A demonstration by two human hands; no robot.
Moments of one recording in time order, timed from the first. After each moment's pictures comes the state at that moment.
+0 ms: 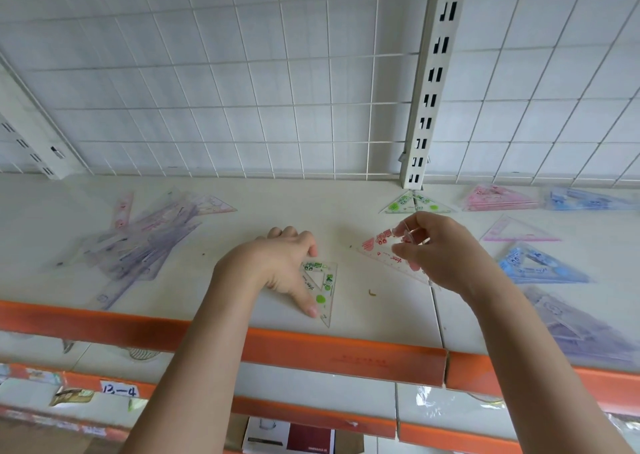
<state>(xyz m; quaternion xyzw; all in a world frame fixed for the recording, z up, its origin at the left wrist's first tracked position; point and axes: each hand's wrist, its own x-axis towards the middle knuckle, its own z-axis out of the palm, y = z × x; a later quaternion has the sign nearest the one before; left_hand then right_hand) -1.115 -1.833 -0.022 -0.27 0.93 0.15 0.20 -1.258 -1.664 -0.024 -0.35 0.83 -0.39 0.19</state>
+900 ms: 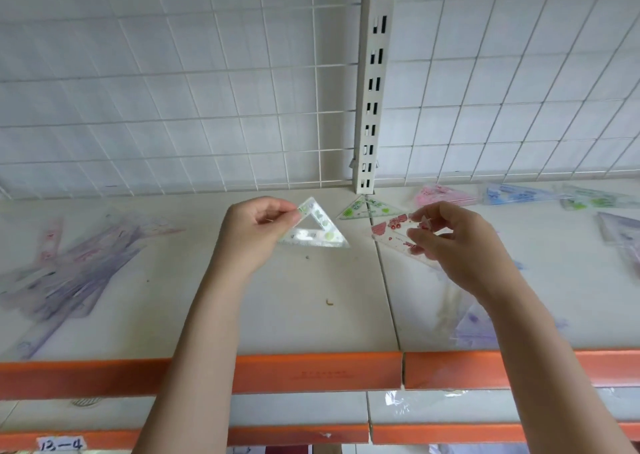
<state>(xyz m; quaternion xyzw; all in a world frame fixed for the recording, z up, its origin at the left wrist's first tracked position) -1.150 -1.820 -0.024 -0.28 0.75 0.51 -0.30 -1.284 -1.613 -0.018 -0.28 0.83 -0.48 0.09</state>
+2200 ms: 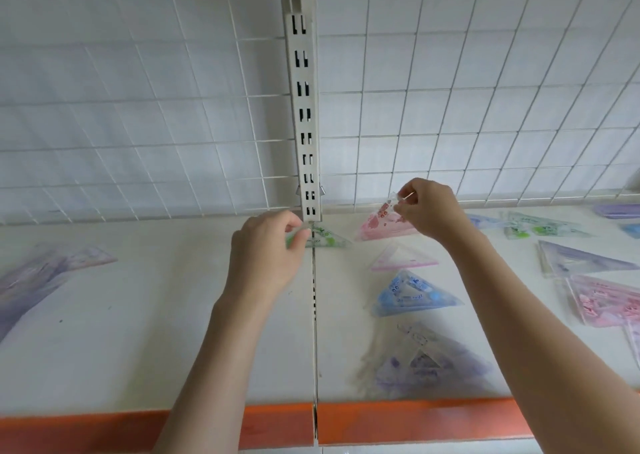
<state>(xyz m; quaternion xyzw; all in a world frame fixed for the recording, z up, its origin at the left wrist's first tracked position) -1.238 -1.753 -0.021 -0.29 0.89 0.20 -0.29 -1.443 -1.618 -0.016 -0.30 0.90 -0.33 0.03</state>
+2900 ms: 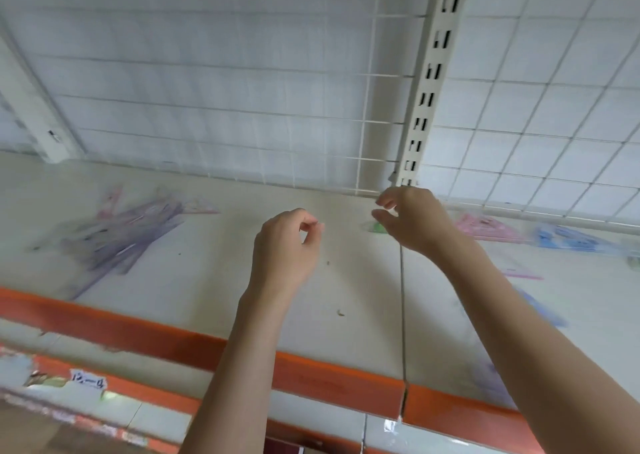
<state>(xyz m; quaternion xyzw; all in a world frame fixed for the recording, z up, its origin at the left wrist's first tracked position) -1.158 -1.796 -0.043 -0.39 0.82 0.26 -0.33 -1.331 -1.716 -0.016 -0.50 0.84 -0.21 0.02</state>
